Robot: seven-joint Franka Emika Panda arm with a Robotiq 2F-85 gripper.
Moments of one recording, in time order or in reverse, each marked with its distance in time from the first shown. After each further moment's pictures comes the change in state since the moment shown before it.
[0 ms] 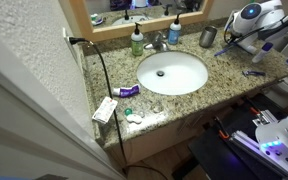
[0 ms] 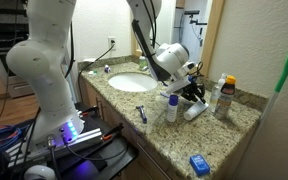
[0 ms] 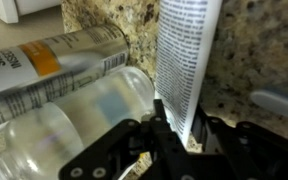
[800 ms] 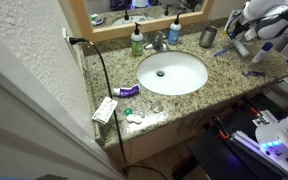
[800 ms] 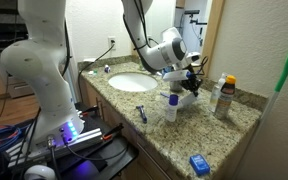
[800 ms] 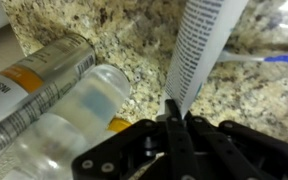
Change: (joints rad) arm -0.143 -0.131 0.104 -0.135 0.694 0.192 -0.487
